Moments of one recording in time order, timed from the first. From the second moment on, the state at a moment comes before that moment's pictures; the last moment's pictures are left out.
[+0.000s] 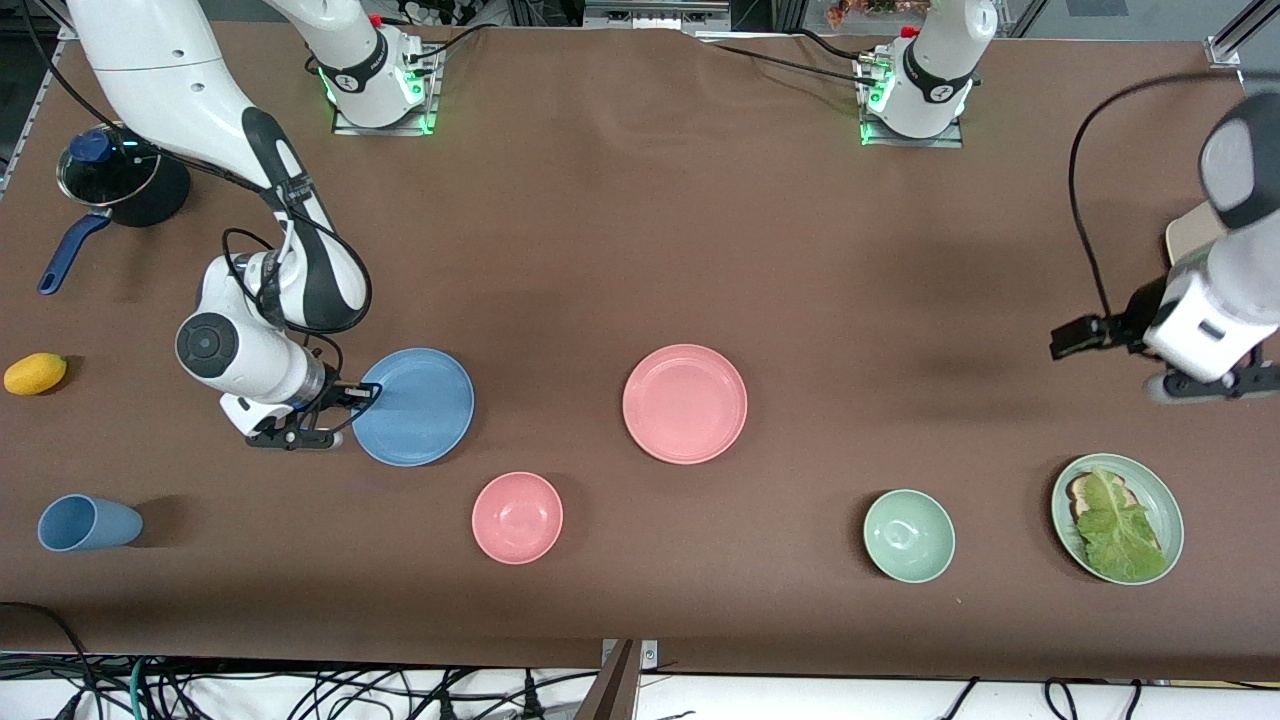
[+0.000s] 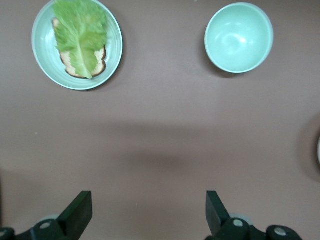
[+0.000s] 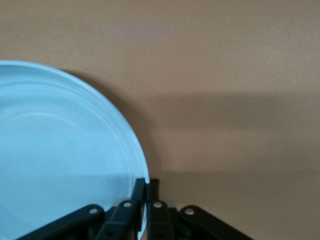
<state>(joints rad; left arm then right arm) 0.07 0.13 -0.04 -1.69 0.02 1.81 -0.08 0.14 0.58 -0.05 -1.86 0.04 2.39 0.08</state>
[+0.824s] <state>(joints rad) 0.03 -0.02 -0.04 -1.74 0.02 1.68 -0.07 0.19 0.53 -0.02 -1.44 0.07 1.91 0.07</state>
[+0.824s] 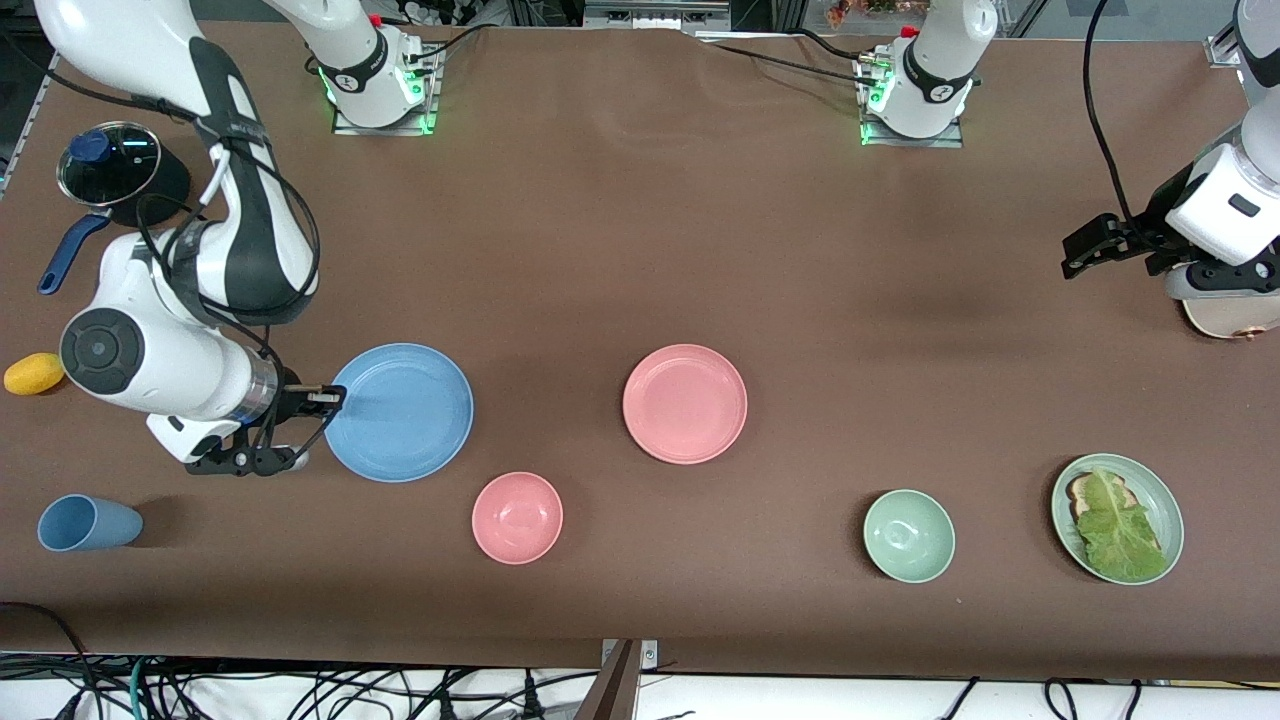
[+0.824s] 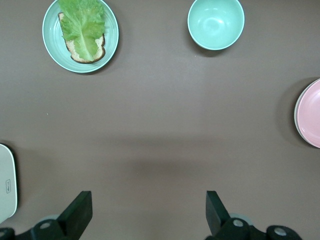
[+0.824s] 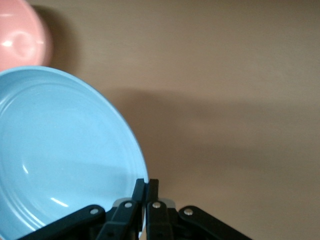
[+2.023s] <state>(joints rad) 0.04 0.01 -0.04 -1.70 0.02 1.68 -0.07 0.67 0.80 0.01 -1.39 0.08 2.31 0.94</state>
